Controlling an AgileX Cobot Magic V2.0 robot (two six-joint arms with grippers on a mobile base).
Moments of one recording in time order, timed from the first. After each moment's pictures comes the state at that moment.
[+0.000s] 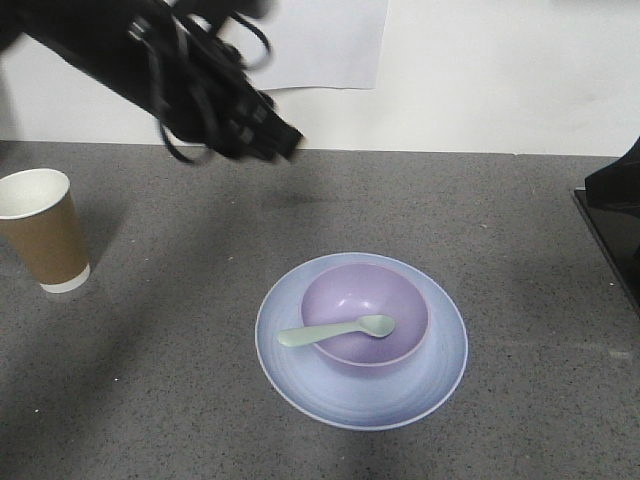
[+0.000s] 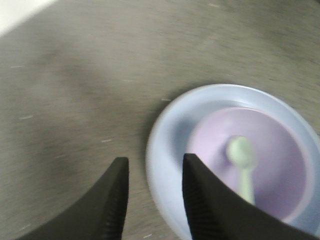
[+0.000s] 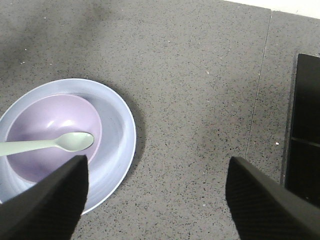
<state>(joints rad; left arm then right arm) -0.53 1.69 -1.87 -0.08 1.15 0.09 0.11 1.06 -1.31 0.14 1.13 -0.11</state>
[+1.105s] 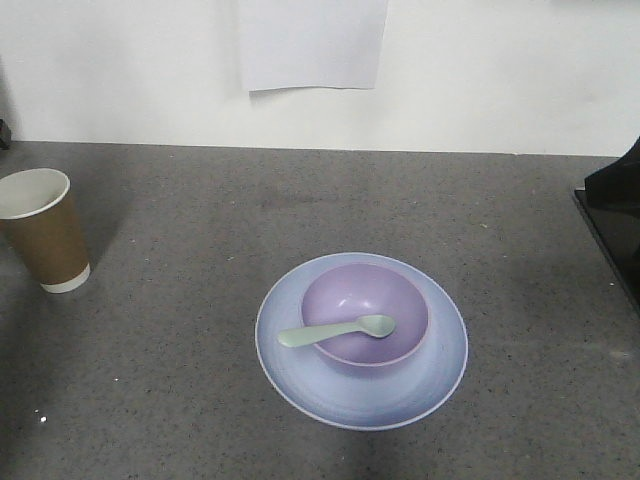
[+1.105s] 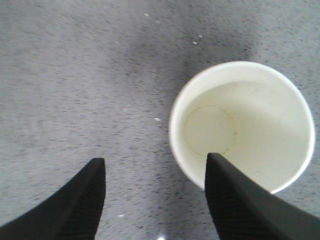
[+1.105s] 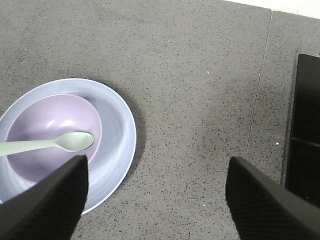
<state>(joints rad) 0.11 1.67 -1.68 0.06 1.23 -0.11 0.11 1.06 -1.31 0.14 1.13 -0.11</state>
